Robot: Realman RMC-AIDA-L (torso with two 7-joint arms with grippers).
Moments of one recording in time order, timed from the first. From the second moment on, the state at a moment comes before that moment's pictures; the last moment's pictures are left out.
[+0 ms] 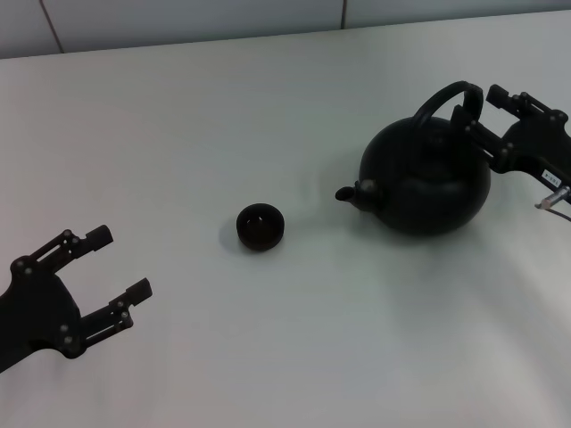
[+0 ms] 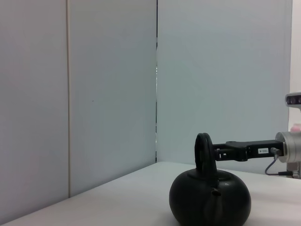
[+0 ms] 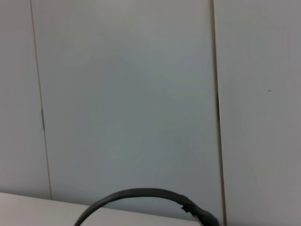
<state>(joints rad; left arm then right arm) -0.31 -2.06 0.37 0.35 2.02 1.75 -0.68 0.32 2.08 -0.70 -0.35 -1.30 -1.27 0.73</state>
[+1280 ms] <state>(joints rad) -0.39 -2.03 0.53 0.46 2.03 1.75 -0.91 0.26 1.99 -0.65 -0.48 -1.84 -1.69 1.03</state>
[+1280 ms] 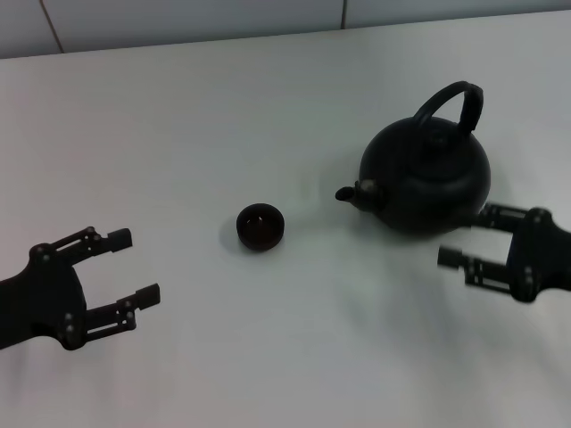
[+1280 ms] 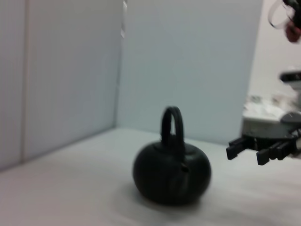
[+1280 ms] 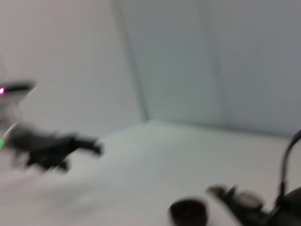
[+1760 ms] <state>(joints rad) -0.52 -1.96 0.72 0.57 2.08 1.74 -1.24 0.29 2.02 -0.64 -0.85 -2.09 -1.77 1.22</state>
